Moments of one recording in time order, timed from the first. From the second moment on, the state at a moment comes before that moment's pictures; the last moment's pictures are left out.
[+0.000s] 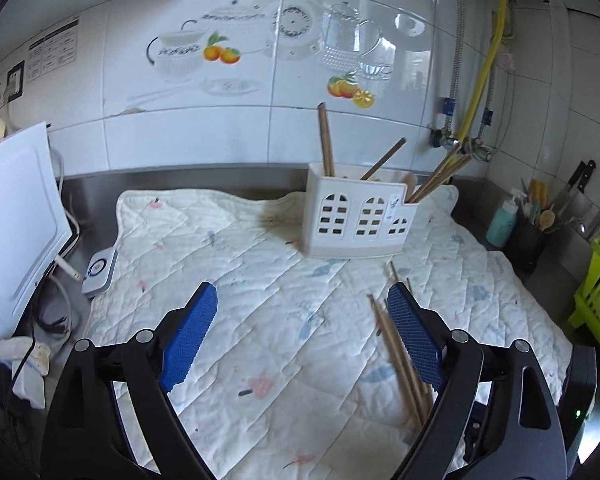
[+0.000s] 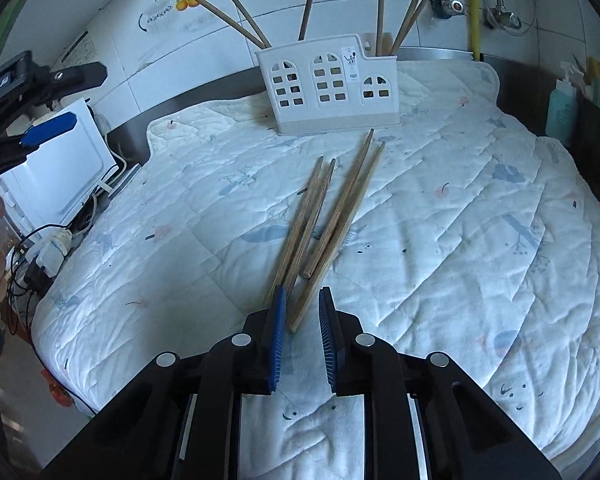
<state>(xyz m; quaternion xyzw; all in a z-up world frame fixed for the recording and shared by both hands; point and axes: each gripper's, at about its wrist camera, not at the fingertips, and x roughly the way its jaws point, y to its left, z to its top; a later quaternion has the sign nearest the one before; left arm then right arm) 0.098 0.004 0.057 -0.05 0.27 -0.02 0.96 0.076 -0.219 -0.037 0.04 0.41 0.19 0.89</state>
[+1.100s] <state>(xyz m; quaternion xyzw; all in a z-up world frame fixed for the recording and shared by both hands) 0.083 -0.067 -0.063 -0.04 0.42 -0.11 0.90 0.081 -0.255 -0.053 0.01 0.42 0.14 0.90</state>
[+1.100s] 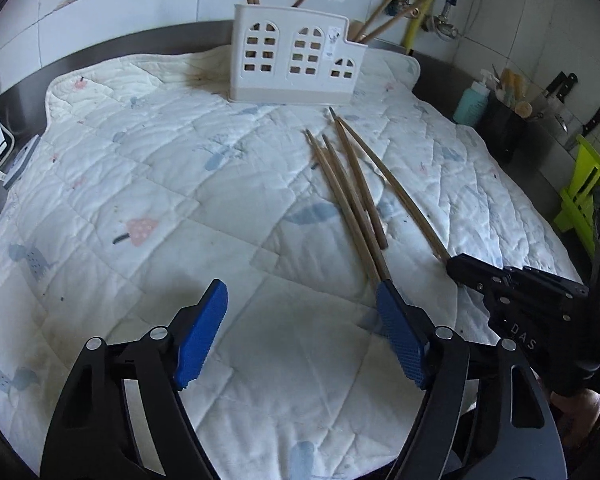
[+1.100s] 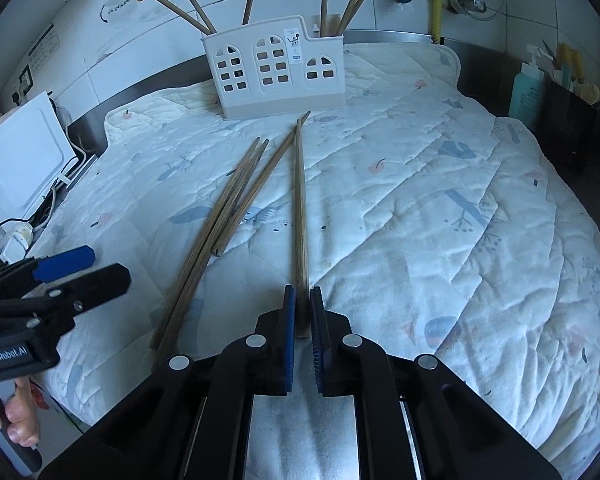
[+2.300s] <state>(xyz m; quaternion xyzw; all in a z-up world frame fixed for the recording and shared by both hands) 0.090 -0.112 -0.081 0.03 0.42 -0.06 0.91 0.079 -0.256 -0.055 0.01 0.42 0.15 0.90</state>
